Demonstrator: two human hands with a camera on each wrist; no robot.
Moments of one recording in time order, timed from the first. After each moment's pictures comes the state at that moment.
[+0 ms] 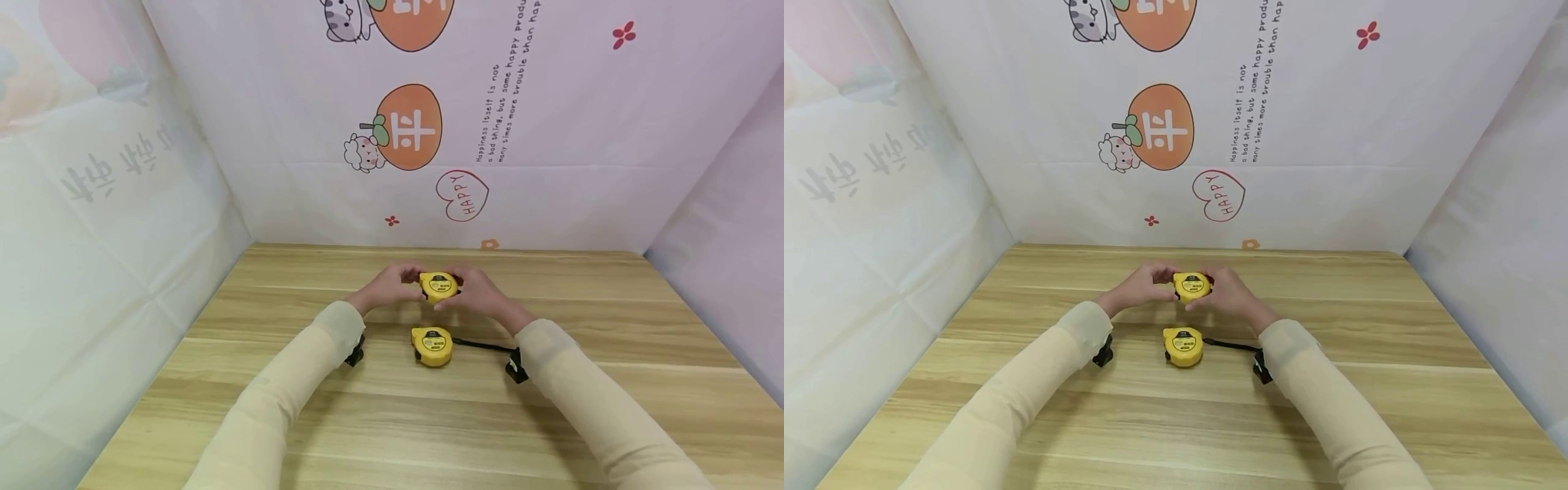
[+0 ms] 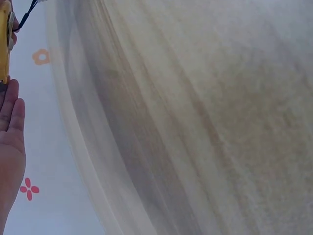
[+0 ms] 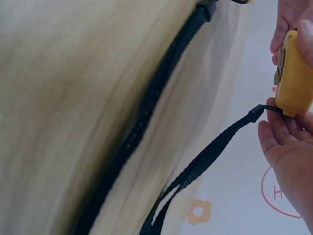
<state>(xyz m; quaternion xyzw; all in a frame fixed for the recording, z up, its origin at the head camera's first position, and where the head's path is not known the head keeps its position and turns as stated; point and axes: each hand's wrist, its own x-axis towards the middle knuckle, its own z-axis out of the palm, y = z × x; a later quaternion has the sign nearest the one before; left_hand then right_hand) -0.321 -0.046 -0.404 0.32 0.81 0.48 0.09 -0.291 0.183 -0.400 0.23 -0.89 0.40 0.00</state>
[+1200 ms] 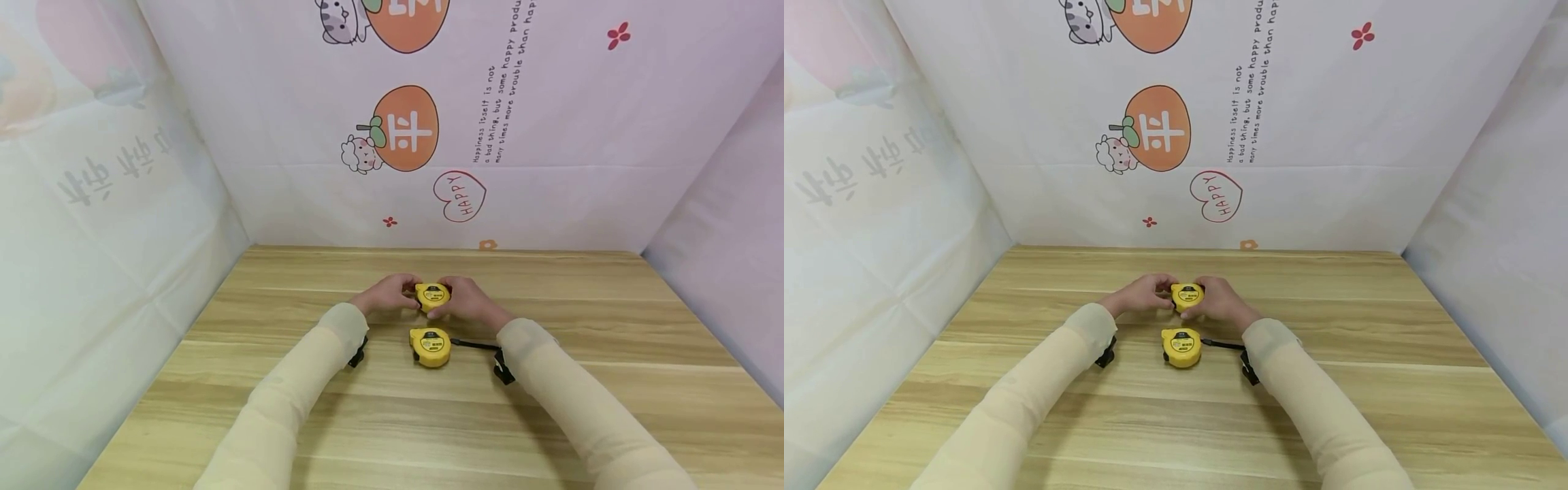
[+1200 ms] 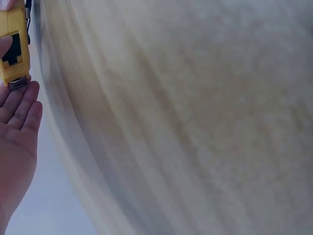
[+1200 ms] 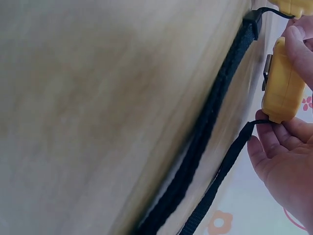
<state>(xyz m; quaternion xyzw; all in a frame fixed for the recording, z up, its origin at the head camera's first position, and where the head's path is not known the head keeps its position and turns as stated) -0.329 -0.041 -0.419 0.30 0.86 0.39 0.15 -0.300 0.172 -0.421 0.17 -0.92 0.35 -0.05</state>
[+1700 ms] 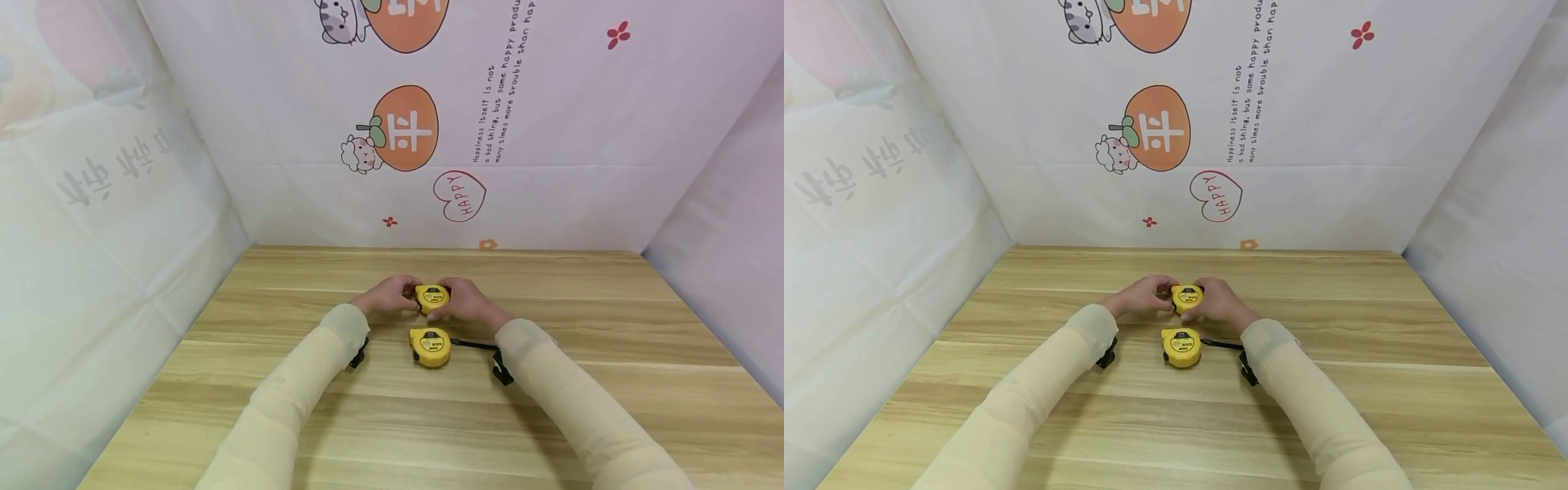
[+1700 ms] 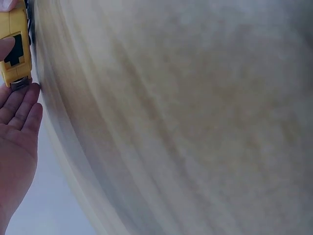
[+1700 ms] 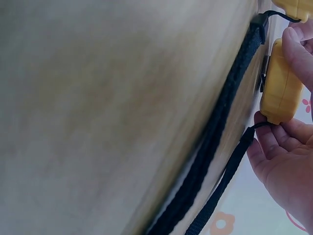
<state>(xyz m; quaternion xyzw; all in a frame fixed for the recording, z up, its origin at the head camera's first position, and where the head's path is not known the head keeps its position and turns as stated) -0.328 -0.040 -0.421 0.31 0.86 0.38 0.15 -0.302 0.172 -0.427 0.16 -0.92 0.35 -0.06</state>
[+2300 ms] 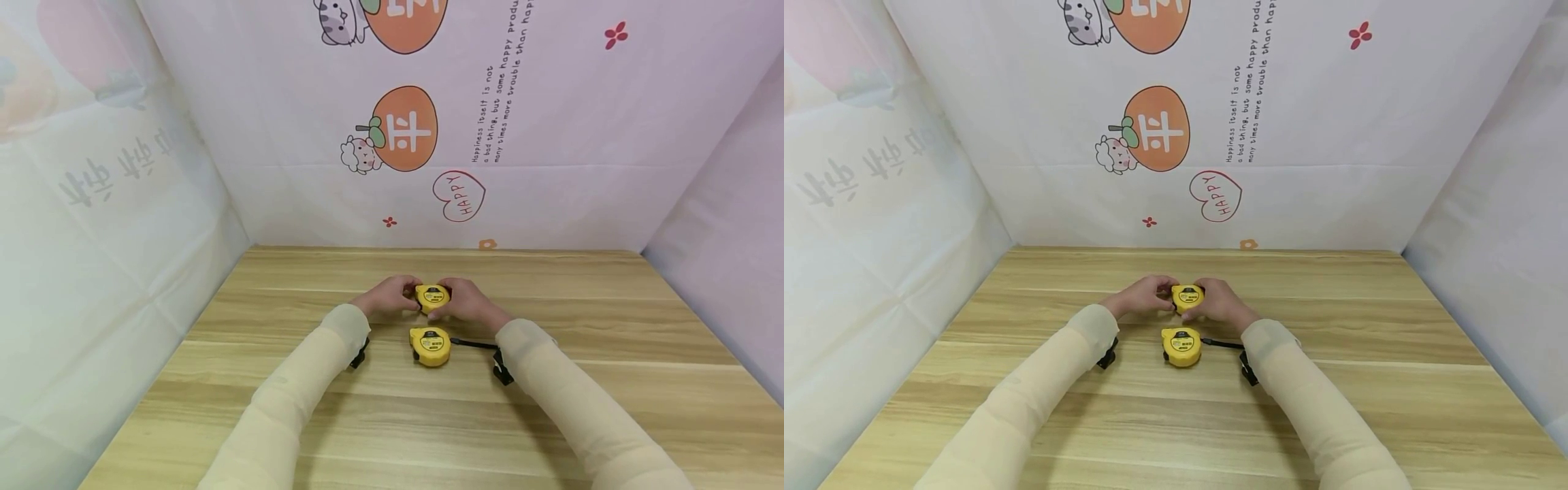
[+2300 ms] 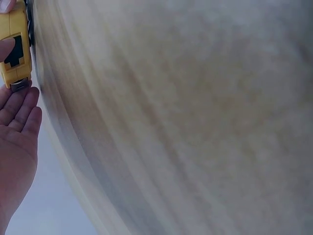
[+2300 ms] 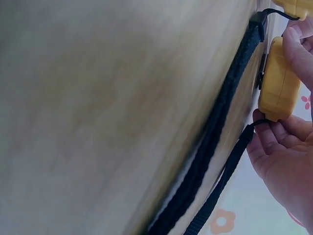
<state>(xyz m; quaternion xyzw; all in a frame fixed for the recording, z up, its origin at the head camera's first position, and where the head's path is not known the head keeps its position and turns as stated) -0.327 -0.038 -0.422 0.29 0.87 0.36 0.15 -0.301 0.174 -0.427 0.17 -0.92 0.35 -0.06</state>
